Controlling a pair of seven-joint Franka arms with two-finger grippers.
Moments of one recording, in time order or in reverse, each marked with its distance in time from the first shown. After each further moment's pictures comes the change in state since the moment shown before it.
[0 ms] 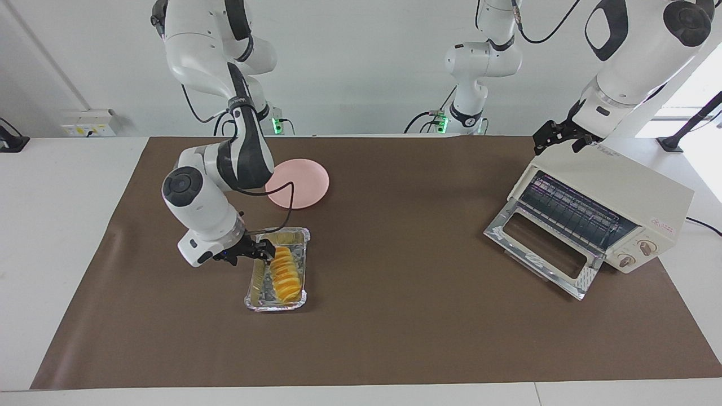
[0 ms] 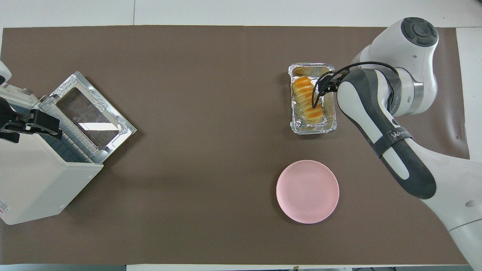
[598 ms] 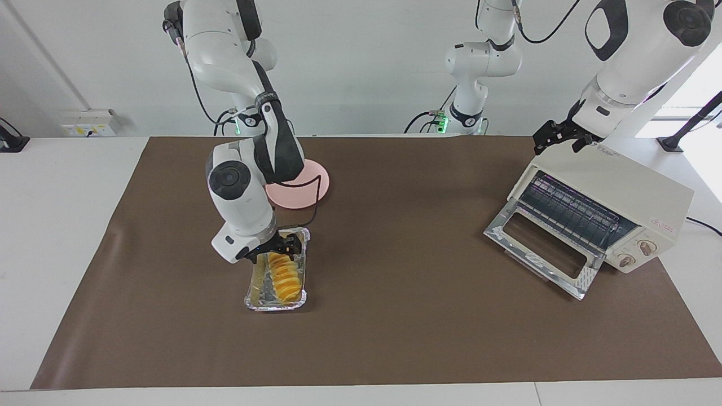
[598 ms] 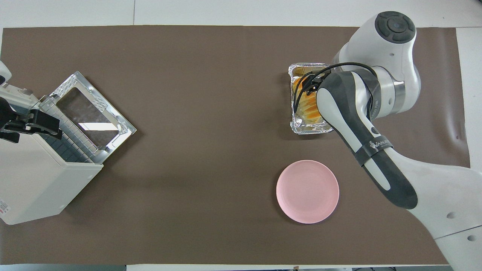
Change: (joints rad) left arm 0.000 0.000 0.000 0.000 0.000 0.000 0.000; right arm 0.103 0.053 0.000 0.002 -0.096 0.059 0.042
